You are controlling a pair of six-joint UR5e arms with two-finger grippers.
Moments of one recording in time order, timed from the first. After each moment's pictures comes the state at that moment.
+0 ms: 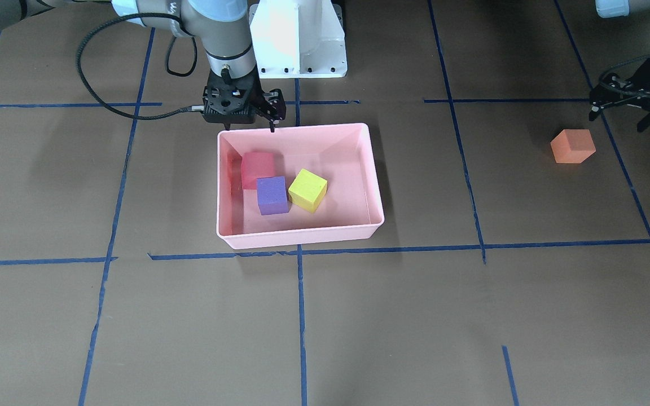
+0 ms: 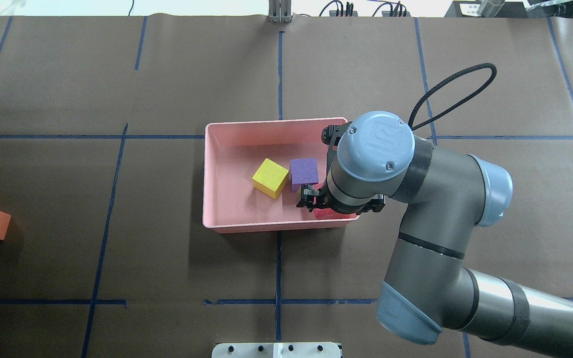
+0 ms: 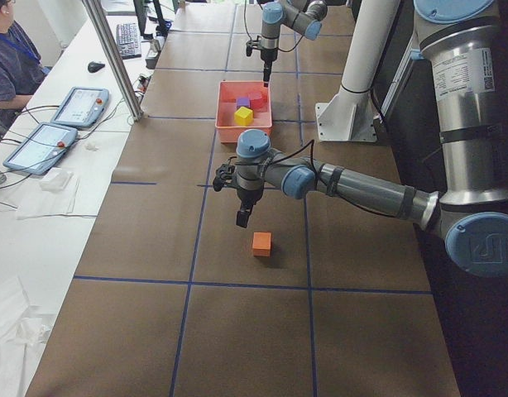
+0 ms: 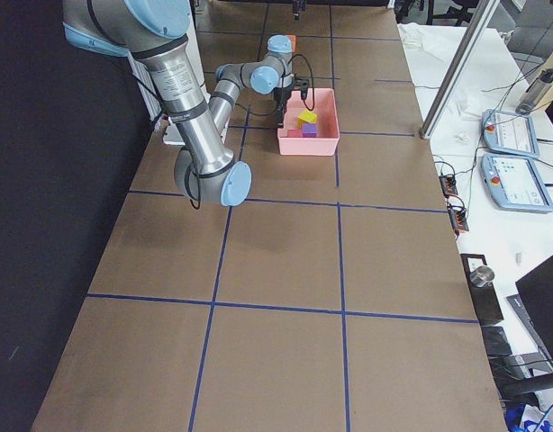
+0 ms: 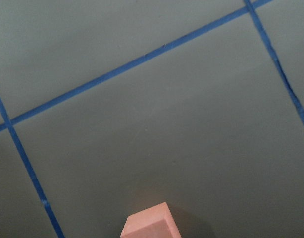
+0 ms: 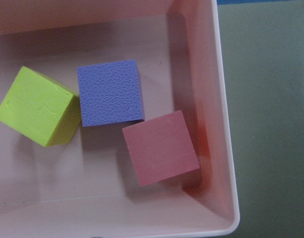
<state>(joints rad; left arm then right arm) -1.16 -1.32 -1.97 -1.94 -2.22 -0.44 0.49 -0.98 1.97 -1.81 1.86 1.28</state>
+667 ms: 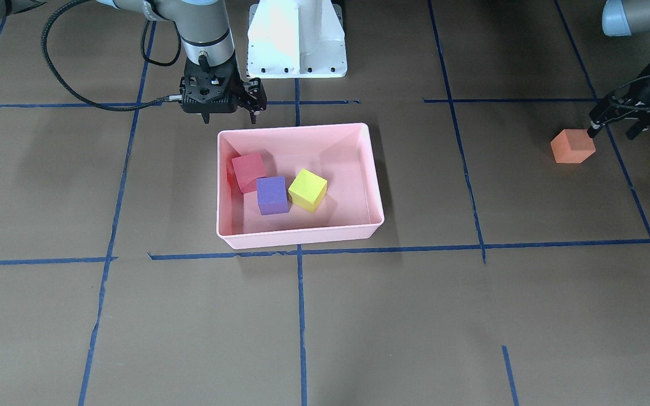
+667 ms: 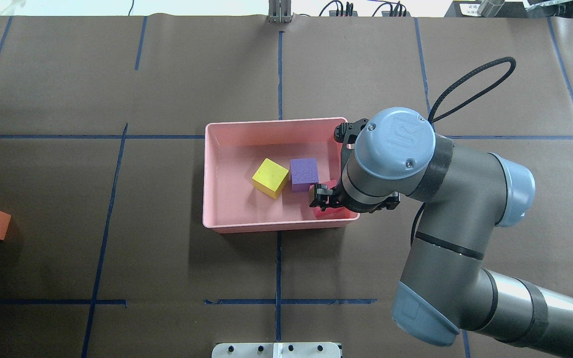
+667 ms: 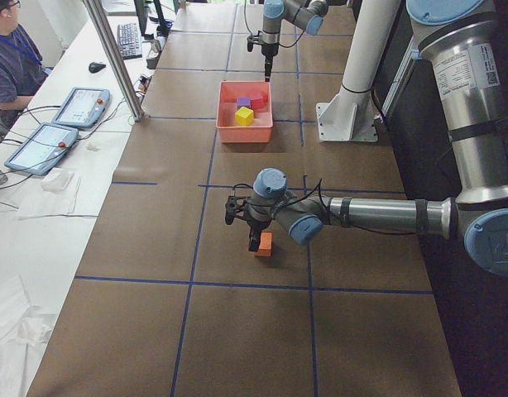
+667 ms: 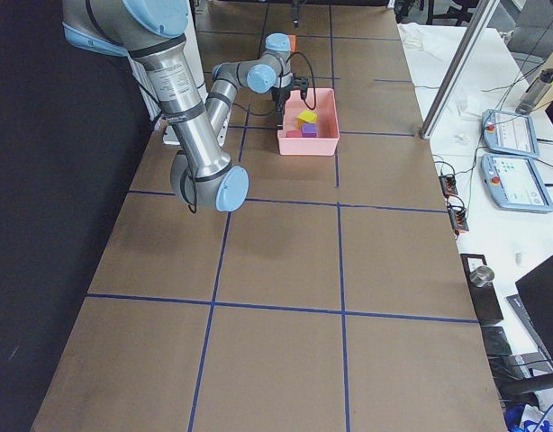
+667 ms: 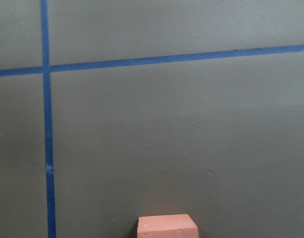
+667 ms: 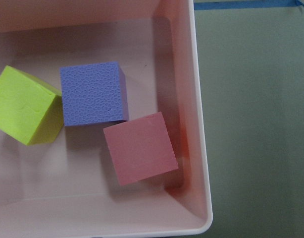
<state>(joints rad) -1.06 -1.26 -1.79 -2.31 -2.17 -0.75 0.50 -1.01 2.00 -1.82 1.86 1.26</state>
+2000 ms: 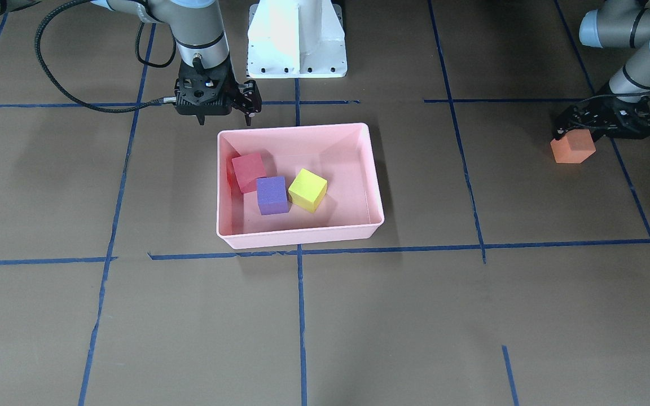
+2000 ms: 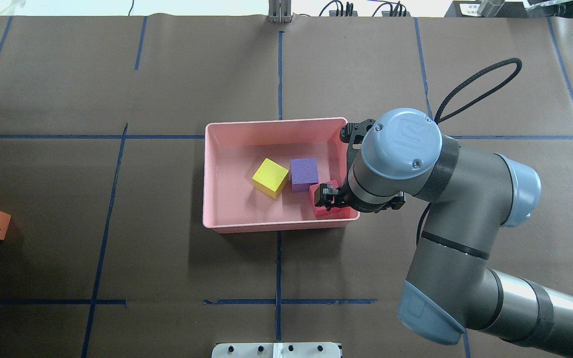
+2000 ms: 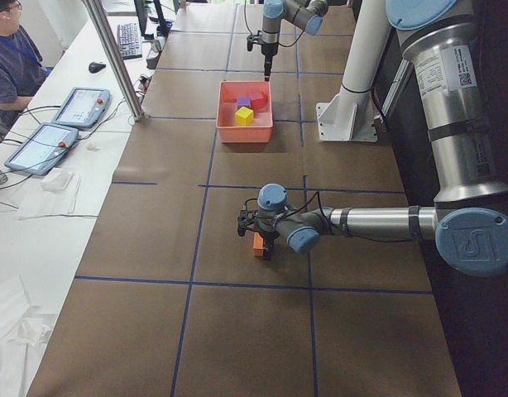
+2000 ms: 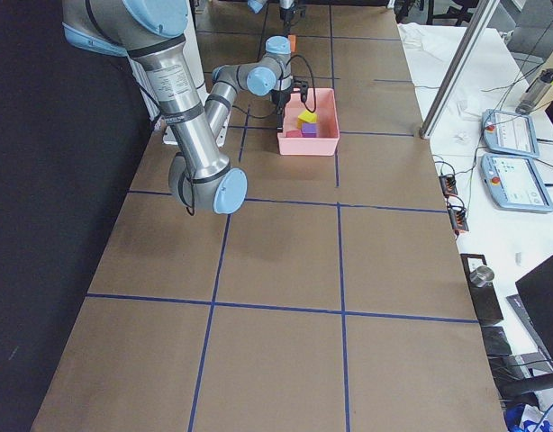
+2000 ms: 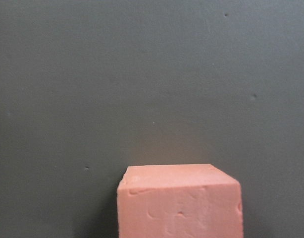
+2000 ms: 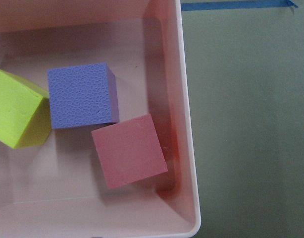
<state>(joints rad) -0.89 -1.28 -1.68 -2.36 -2.14 -0.80 0.50 -1.03 2.00 -1.81 1.86 1.25</state>
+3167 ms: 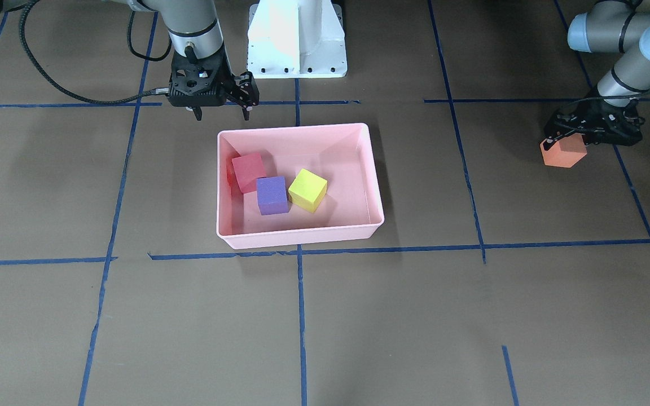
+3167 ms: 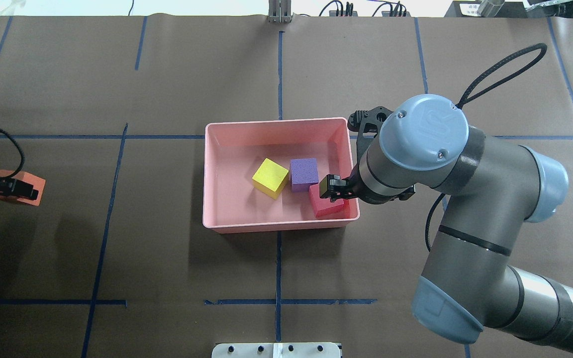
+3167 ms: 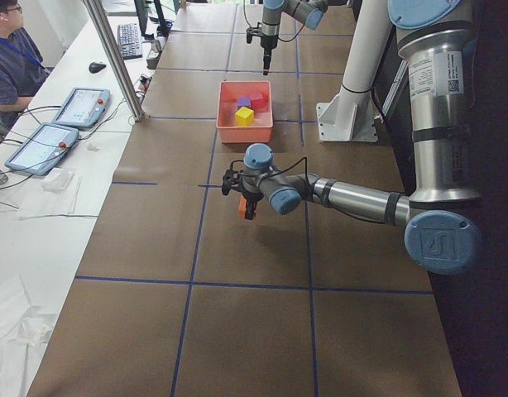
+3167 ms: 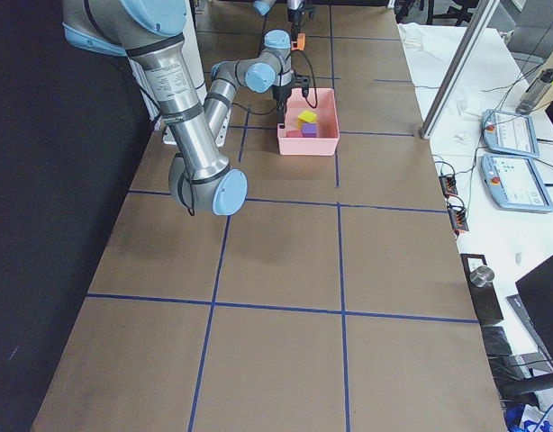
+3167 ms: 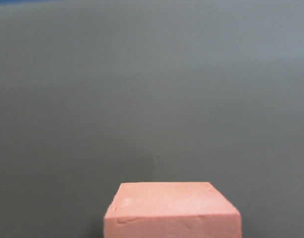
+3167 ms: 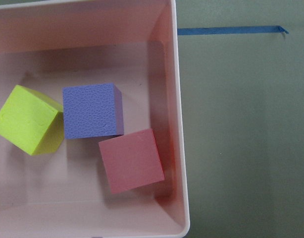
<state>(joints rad) -0.92 -1.48 -1.89 -2.07 -2.14 -0.81 0.55 -1.05 2.06 -1.82 1.88 1.20</state>
